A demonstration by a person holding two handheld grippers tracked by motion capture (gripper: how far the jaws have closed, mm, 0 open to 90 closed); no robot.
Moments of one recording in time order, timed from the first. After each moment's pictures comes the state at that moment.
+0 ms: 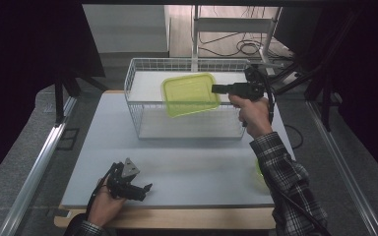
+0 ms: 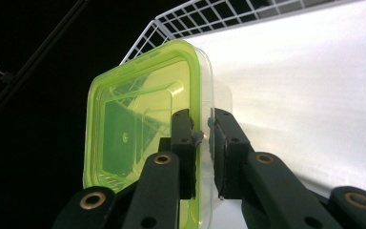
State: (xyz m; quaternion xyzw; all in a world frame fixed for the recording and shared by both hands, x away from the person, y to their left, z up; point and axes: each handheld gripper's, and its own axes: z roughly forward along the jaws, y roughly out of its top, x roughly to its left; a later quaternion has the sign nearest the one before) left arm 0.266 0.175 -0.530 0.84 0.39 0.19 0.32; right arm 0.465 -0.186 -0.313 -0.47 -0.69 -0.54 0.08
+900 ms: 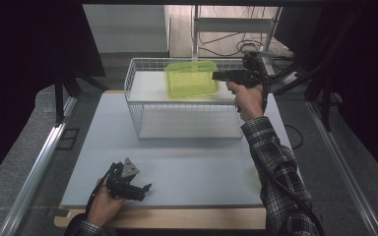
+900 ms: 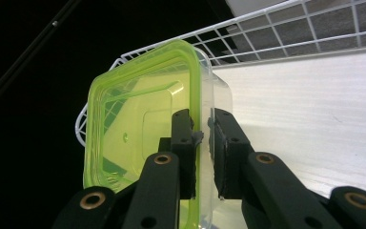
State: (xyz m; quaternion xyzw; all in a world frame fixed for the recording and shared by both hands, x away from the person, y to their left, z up) left arm 0.266 0.177 -0.531 0.85 0.39 0.19 0.31; right arm 0.503 -0.179 -0.308 -0.51 -0.67 -0.53 0.03
